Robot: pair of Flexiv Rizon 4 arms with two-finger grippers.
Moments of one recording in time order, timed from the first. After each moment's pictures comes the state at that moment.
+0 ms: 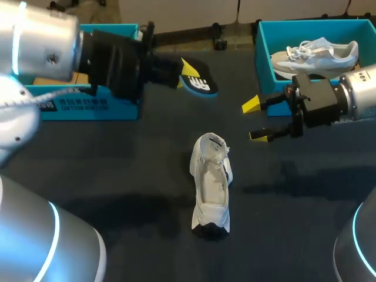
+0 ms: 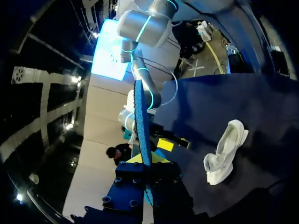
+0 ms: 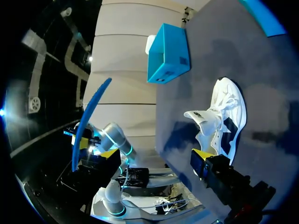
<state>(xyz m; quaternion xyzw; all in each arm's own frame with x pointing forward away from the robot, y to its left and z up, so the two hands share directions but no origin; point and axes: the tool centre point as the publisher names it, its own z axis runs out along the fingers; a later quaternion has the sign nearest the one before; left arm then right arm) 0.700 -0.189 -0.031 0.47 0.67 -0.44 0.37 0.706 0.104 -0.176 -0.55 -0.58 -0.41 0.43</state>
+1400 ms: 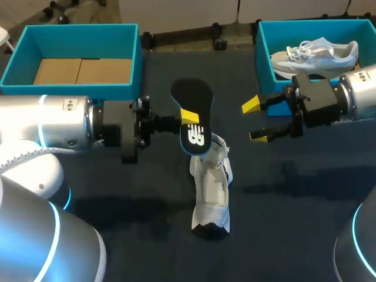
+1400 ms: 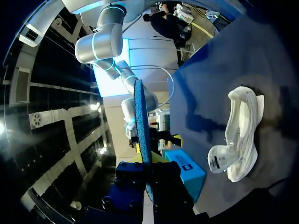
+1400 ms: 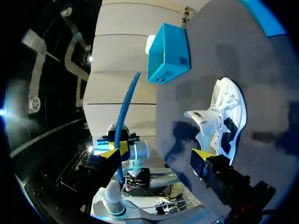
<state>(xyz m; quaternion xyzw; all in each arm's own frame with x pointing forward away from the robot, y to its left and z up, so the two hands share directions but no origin) 0.686 -0.191 -0.128 0.52 0.52 -0.45 0.50 0.706 0.104 -0.176 -0.55 -0.58 -0.41 0.43</state>
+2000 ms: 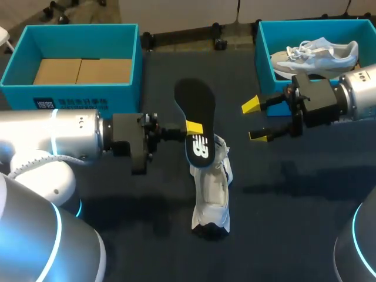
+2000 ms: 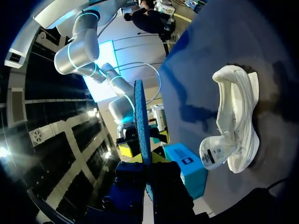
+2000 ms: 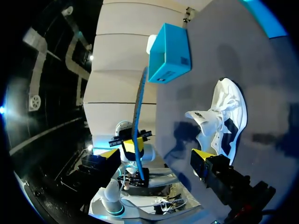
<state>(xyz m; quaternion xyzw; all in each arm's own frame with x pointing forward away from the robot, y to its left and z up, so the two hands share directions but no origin) 0.697 -0.200 -0.166 0.55 0.49 -0.39 0.54 0.706 0.106 -0.174 -0.54 -0.59 -0.42 0.43</state>
